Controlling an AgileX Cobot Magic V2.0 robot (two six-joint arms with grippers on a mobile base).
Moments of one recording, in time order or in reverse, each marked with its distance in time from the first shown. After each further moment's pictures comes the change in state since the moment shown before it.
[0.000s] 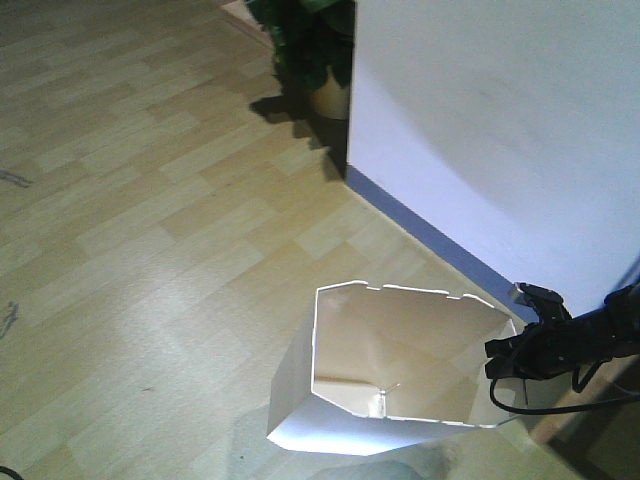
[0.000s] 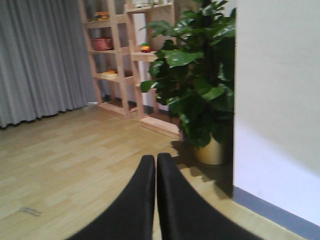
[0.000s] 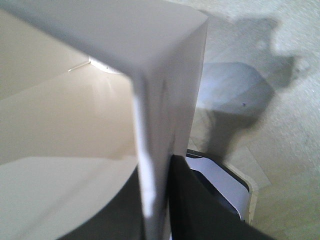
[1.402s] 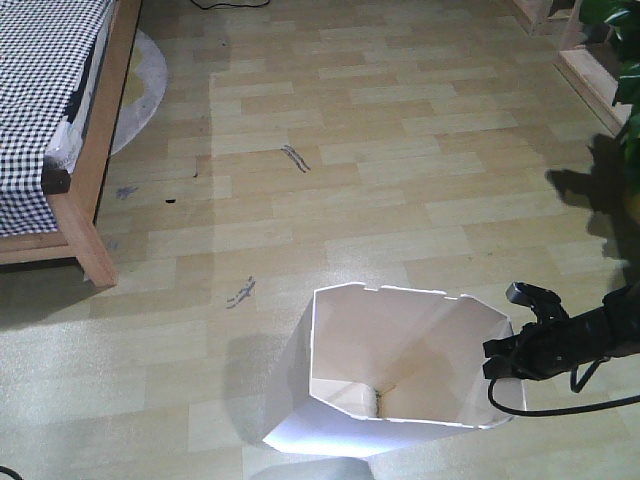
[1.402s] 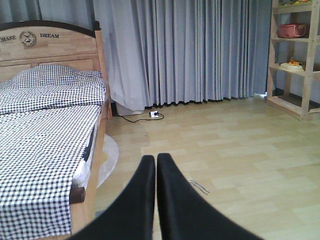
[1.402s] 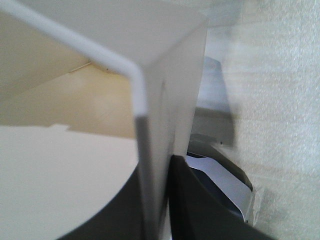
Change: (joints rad) left arm 0.000 0.000 0.000 0.000 0.000 0.000; right arm 0.001 0.000 0.000 -0.001 0.011 0.000
